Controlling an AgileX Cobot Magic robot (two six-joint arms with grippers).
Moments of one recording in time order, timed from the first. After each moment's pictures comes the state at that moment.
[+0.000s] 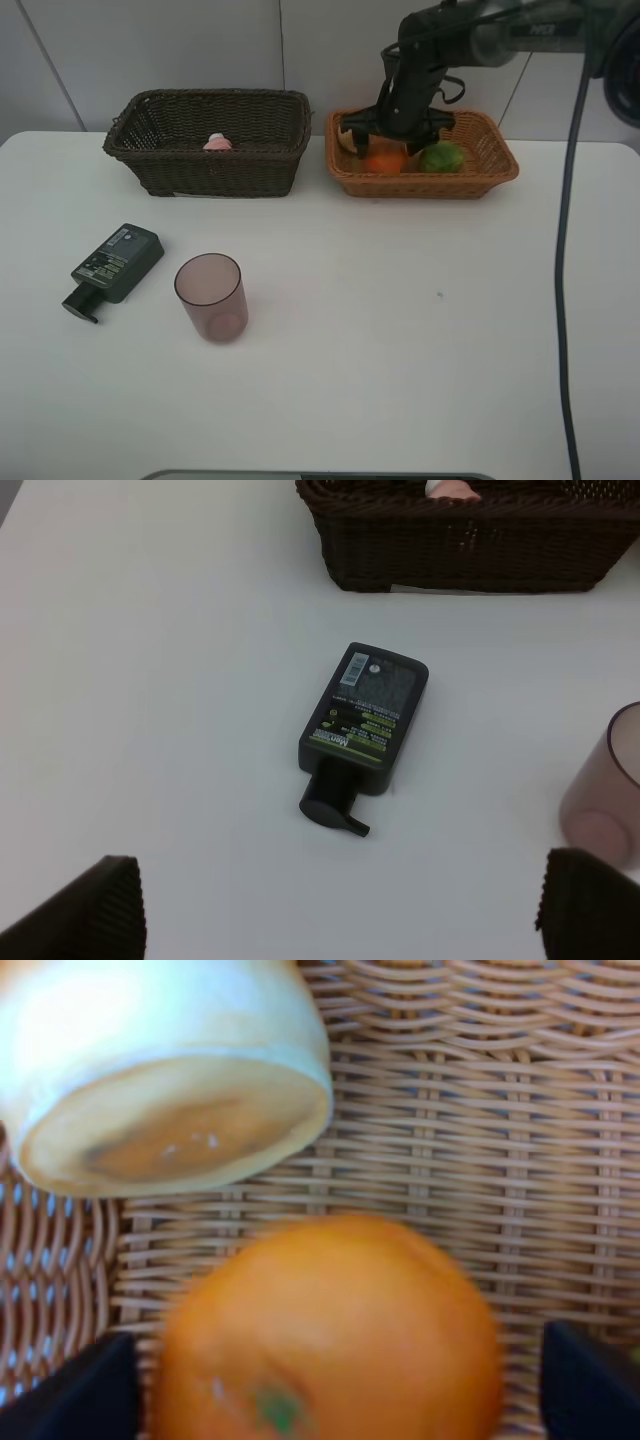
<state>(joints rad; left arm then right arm) -0.01 -0.01 -0.50 -0.01 1.06 -0.01 0.39 2.35 -1.91 -0.24 0.81 0.38</state>
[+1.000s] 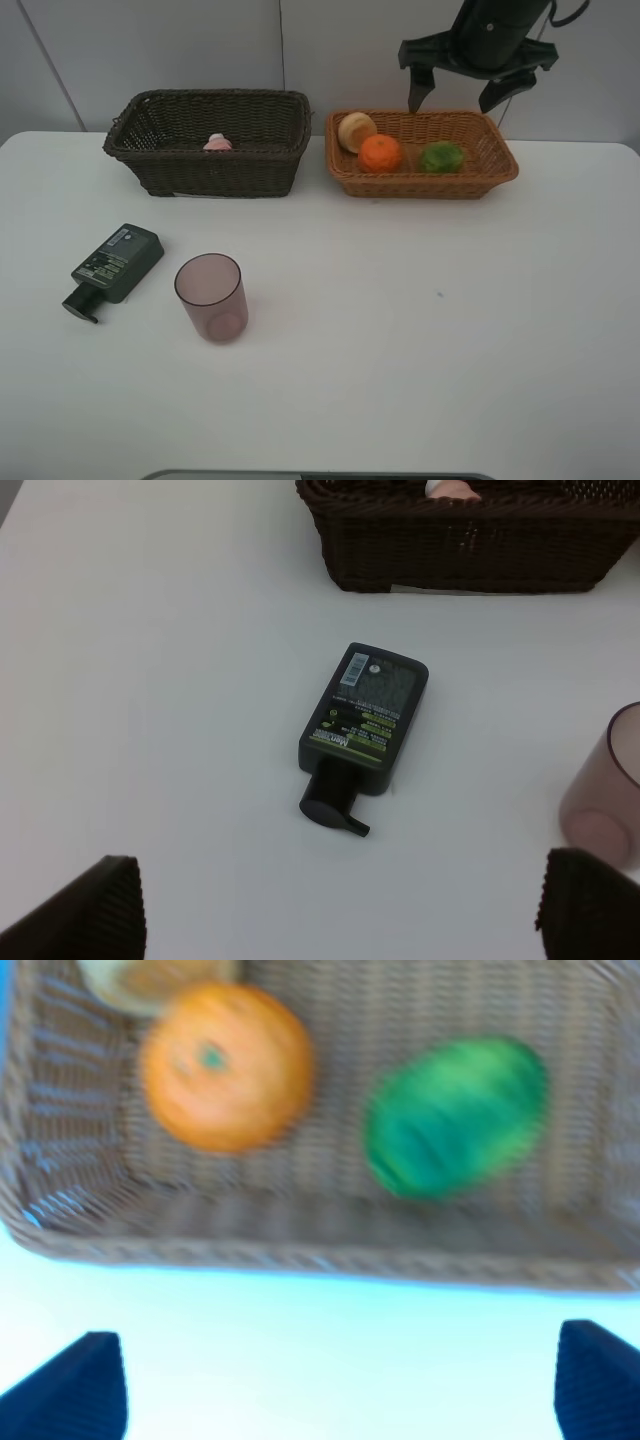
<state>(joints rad) -0.01 -0.01 -0.50 -0.01 1.06 -0.01 0.33 1.82 -1.56 -0.18 0.99 0.31</state>
